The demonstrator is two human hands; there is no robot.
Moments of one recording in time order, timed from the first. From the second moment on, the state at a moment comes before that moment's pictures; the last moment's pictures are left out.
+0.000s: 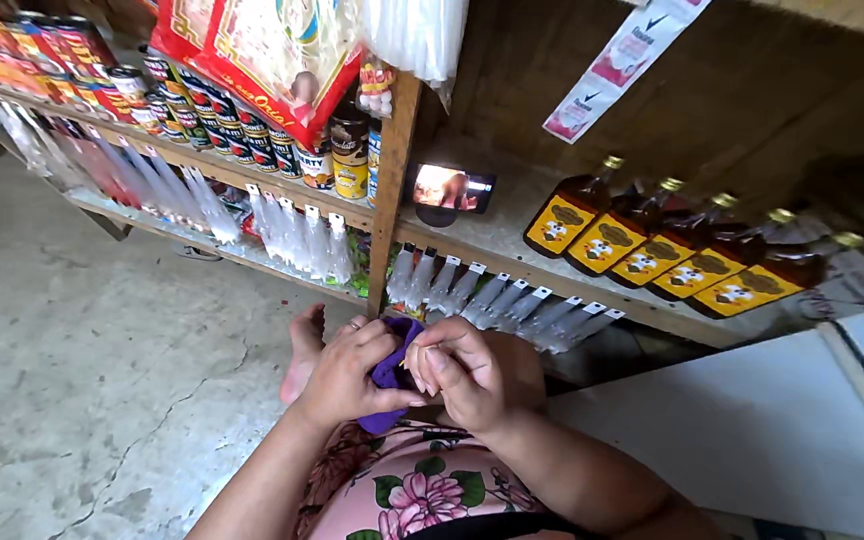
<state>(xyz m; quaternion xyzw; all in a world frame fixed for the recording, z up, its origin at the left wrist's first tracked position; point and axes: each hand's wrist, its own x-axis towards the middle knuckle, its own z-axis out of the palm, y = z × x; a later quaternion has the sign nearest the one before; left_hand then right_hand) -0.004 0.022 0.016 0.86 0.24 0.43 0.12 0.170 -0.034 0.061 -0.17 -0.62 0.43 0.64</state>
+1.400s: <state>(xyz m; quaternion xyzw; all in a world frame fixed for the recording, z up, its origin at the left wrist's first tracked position) -0.018 0.007 -0.055 0.66 0.31 0.57 0.37 0.181 -0.024 0.063 -0.16 -0.64 0.45 0.60</state>
